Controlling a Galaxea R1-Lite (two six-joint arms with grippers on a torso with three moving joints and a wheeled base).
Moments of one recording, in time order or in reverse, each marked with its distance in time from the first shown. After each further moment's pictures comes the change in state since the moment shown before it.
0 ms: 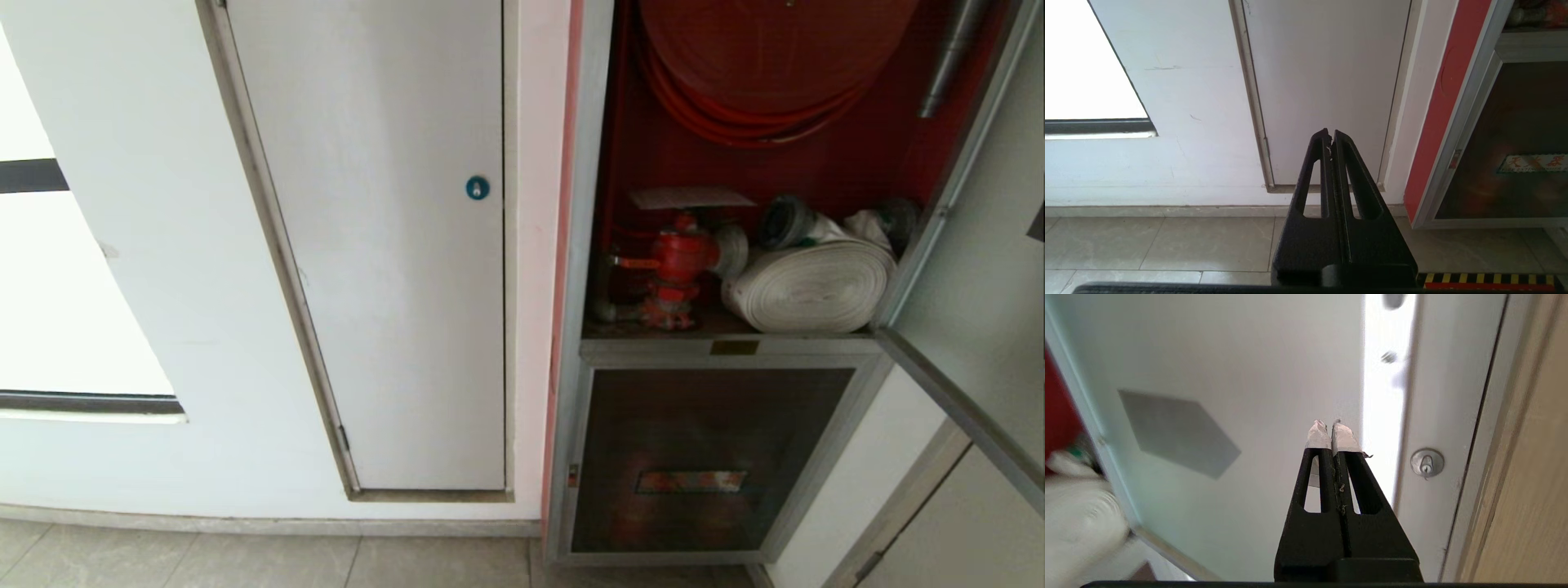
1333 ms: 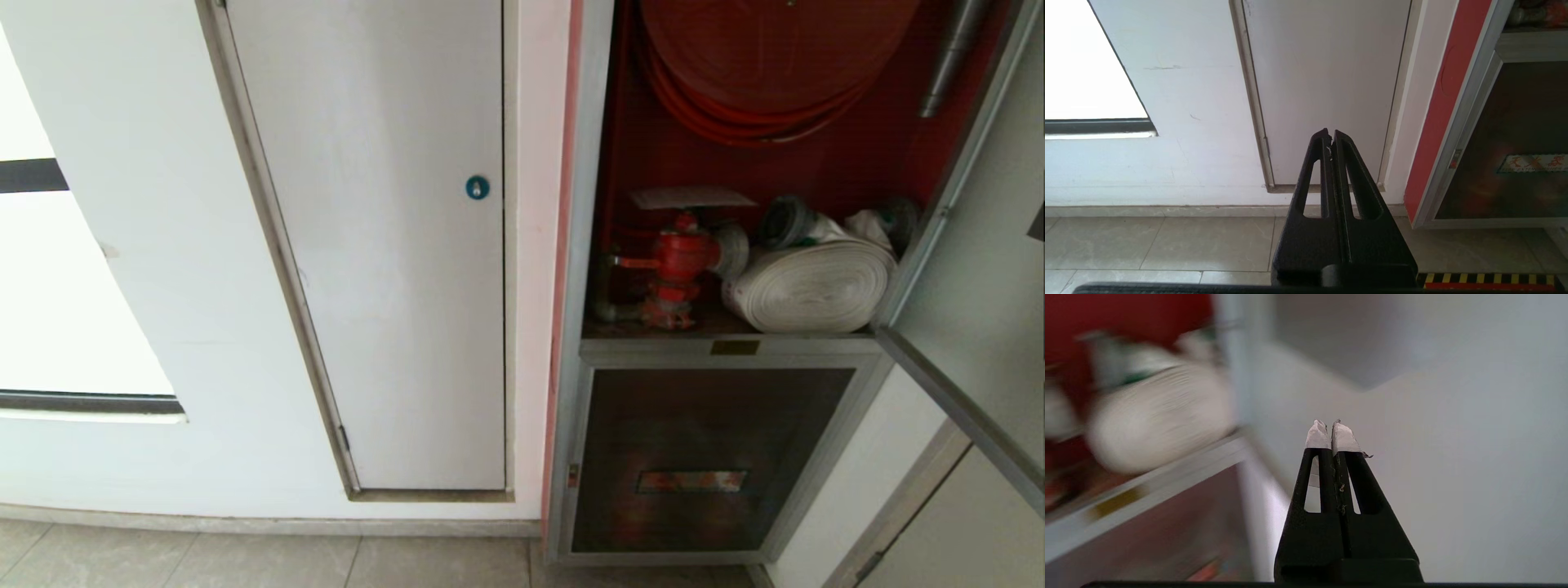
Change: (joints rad) left arm 0.000 0.000 0.000 0.000 0.000 0.000; right arm -0.046 0.222 0.132 0.001 0.466 0.226
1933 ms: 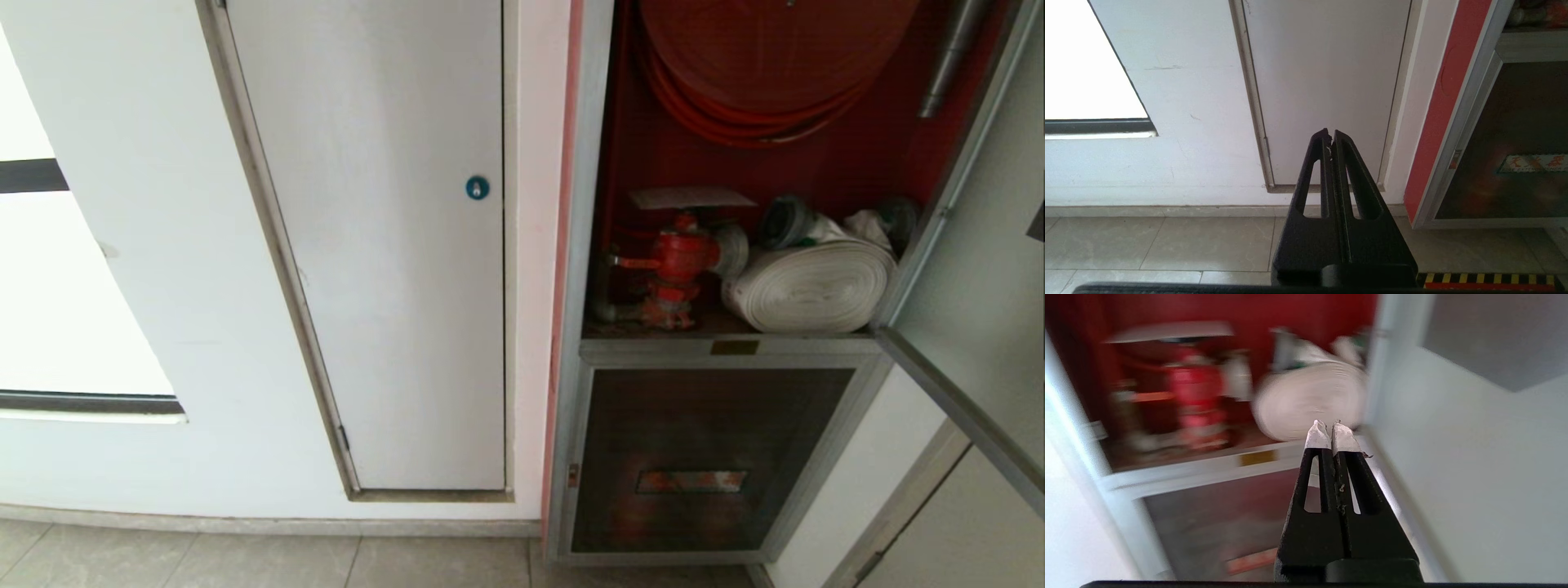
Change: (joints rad) left arm 0.000 0.000 0.000 0.000 0.000 0.000; right arm 0.257 -0.242 0.180 0.002 0.196 0.006
